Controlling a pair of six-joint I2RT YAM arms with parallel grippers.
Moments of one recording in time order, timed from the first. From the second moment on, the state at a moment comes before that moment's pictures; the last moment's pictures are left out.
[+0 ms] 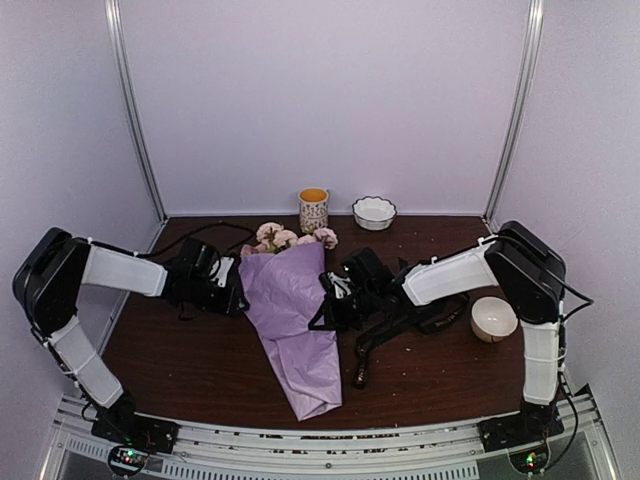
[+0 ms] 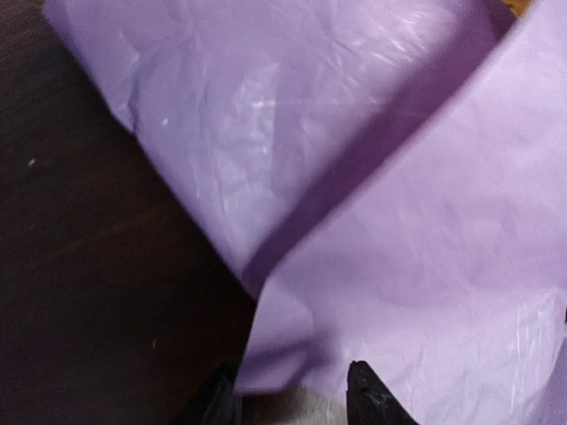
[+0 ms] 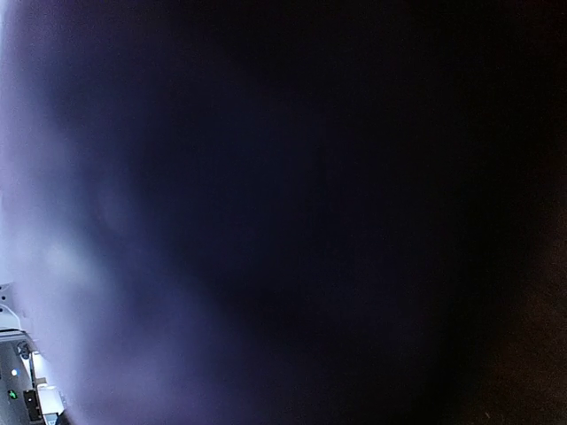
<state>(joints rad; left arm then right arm) -0.43 1.71 0.83 -0.05 0.23 -0.18 0.84 2.05 1.21 0.06 -0.48 0.79</state>
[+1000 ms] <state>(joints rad) -1.27 2.02 1.30 -0.26 -0.08 0.05 0.83 2.13 1.40 -0.19 -0.46 0.62</state>
